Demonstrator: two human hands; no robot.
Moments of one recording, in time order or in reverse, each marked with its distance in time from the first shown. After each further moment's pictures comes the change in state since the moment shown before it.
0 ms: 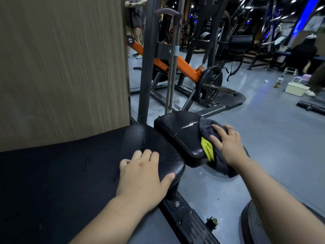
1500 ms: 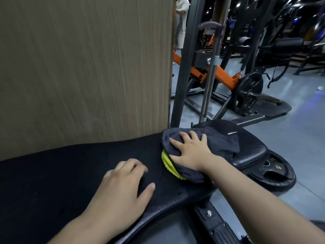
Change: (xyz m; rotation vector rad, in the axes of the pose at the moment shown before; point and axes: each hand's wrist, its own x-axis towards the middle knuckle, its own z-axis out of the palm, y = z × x) left_hand -0.074 -0.111 -0.055 -0.130 0.044 -0.053; right_hand -0.033 -0.229 0.034 -0.401 -0.402 -0.525
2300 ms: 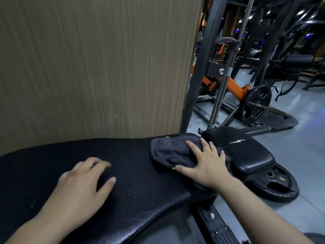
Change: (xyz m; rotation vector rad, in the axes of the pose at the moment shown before) left_hand -0.064 -0.092 -0.044 0.074 0.086 -0.254; right_hand -0.056 -0.032 -0.005 0.224 0.123 0.175
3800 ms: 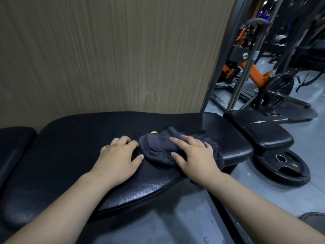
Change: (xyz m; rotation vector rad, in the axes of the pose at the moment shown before) left_hand -0.036 -0.031 0.007 0.023 -0.122 -0.026; right_hand -0.083 -0.118 0.030 0.112 0.110 -0.260
